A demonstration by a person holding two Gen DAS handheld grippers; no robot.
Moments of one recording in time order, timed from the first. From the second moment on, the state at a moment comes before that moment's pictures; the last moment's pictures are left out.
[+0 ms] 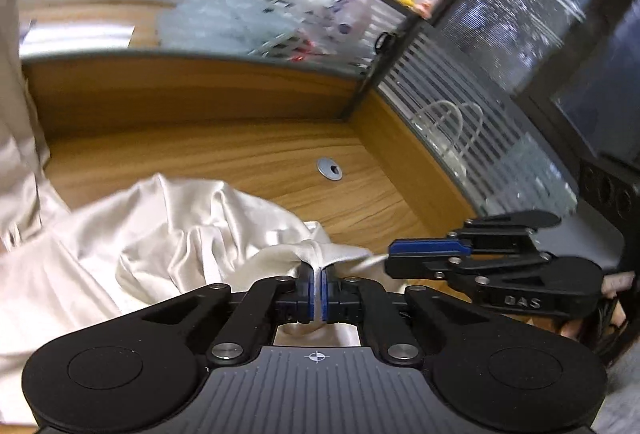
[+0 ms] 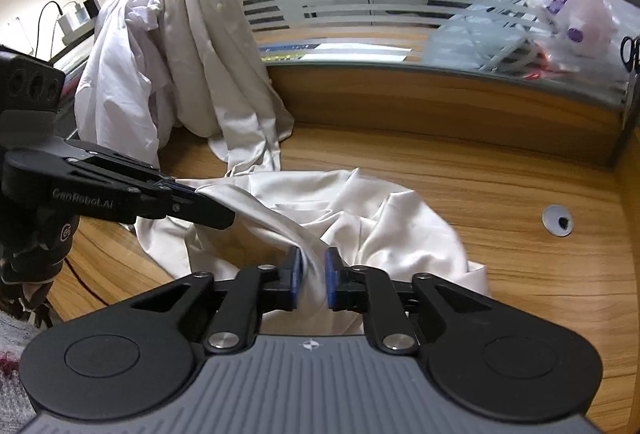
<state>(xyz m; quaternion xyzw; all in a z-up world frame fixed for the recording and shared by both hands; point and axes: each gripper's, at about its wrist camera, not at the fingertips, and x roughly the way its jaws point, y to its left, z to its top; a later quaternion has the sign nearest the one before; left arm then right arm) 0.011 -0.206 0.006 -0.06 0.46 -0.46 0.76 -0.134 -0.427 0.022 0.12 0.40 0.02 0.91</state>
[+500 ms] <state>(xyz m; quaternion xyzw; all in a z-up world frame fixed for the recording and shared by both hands) 0.016 -0.212 0.001 -0.09 0.48 -0.45 0.75 -0.116 -0.400 0.002 0.21 0.42 0.09 0.88</state>
